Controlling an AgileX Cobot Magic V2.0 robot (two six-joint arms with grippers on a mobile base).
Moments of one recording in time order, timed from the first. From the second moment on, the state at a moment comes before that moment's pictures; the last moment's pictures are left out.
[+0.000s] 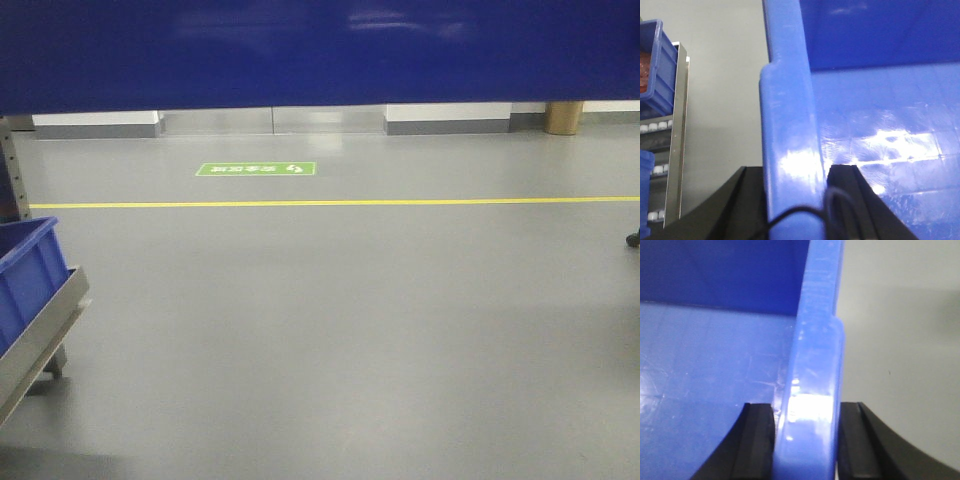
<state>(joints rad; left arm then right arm) -0.16 1.15 -1.53 0.09 1.13 -0.14 0.26 1.14 -1.55 0.01 1.16 0.06</state>
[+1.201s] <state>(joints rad) -0.16 1.15 -1.53 0.09 1.12 -0.14 0.26 1.14 -1.55 0.01 1.16 0.06</state>
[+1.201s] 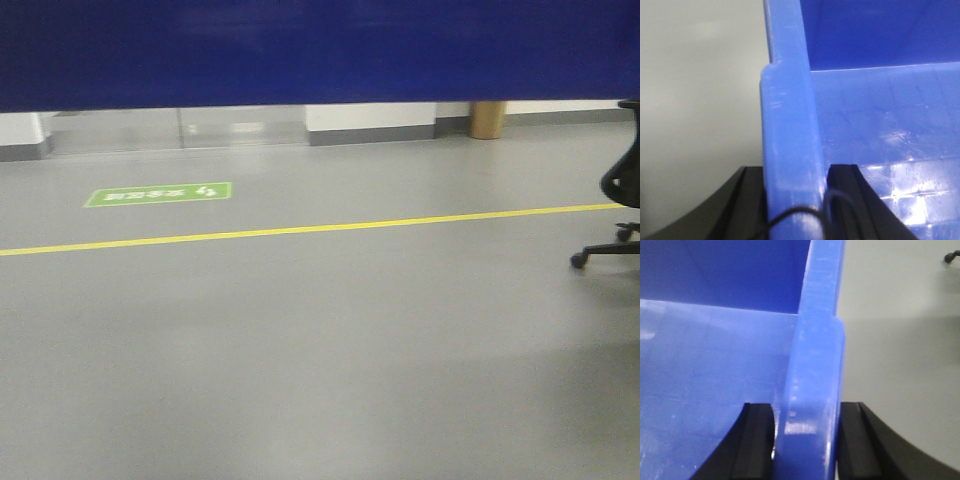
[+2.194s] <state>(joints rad) -0.16 1.15 -1.53 0.09 1.12 -0.14 0.26 1.14 -1.55 0.02 1.16 0.06</state>
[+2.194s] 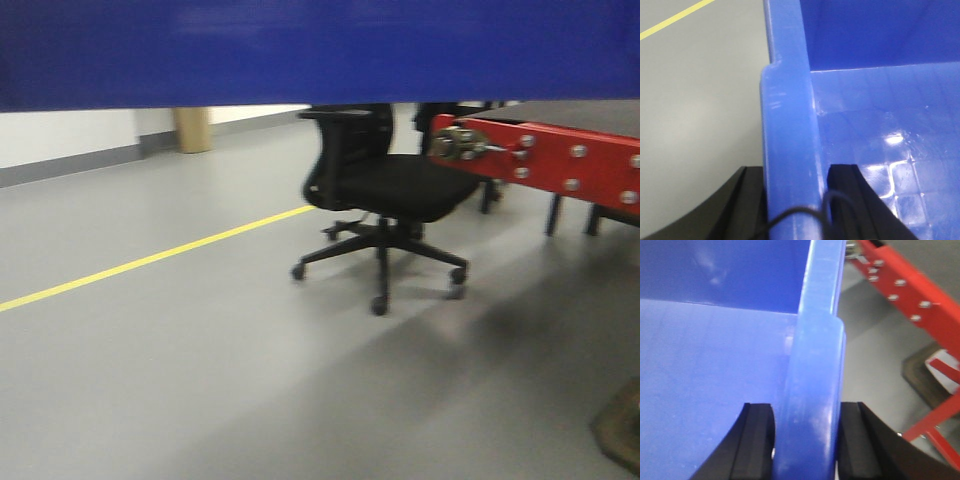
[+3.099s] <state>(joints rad) -0.16 1.15 -1.53 0.09 1.12 -0.14 0.26 1.14 -1.55 0.02 1.16 0.06</state>
